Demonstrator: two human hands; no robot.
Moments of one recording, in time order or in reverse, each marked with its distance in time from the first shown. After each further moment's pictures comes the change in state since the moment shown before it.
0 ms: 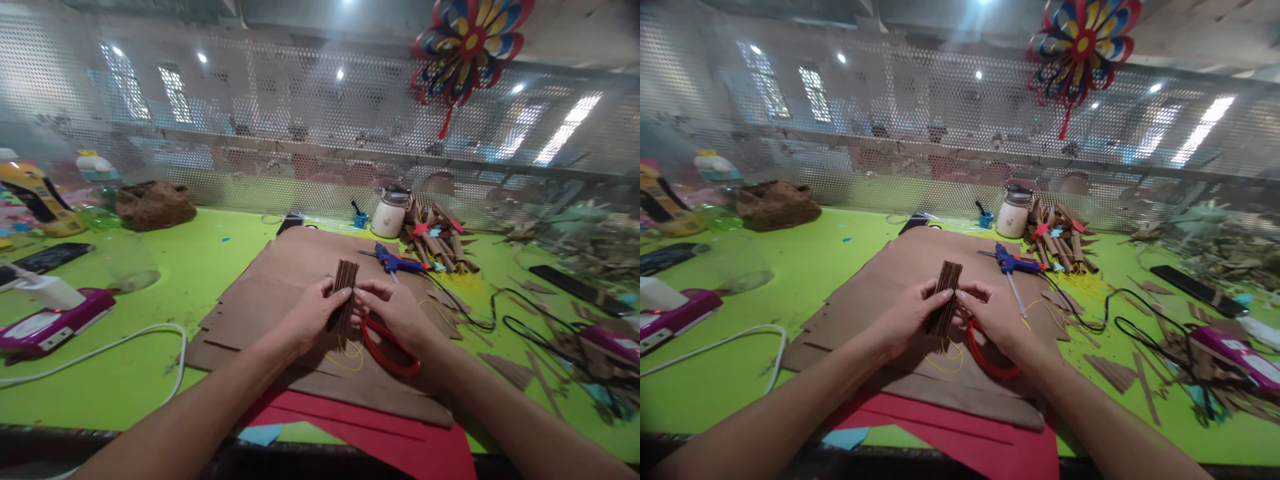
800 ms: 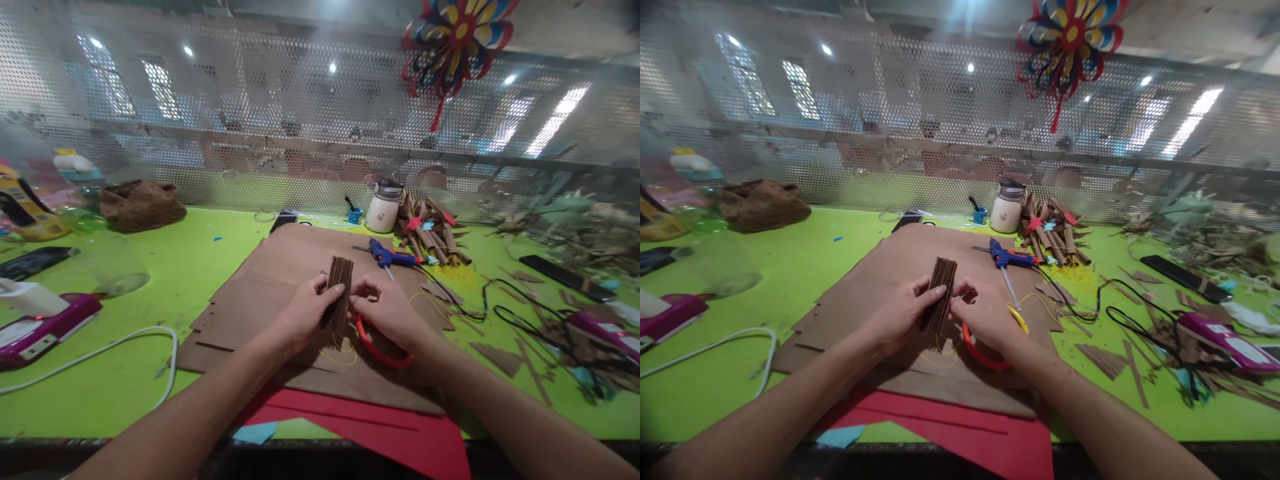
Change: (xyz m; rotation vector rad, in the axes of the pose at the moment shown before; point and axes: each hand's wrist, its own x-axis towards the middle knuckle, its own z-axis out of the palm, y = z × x) left_hand 0.000 0.001 -0.001 0.081 0.000 0.033; right_hand -0.004 -0.007 0.004 -0.469 0.089 -0.132
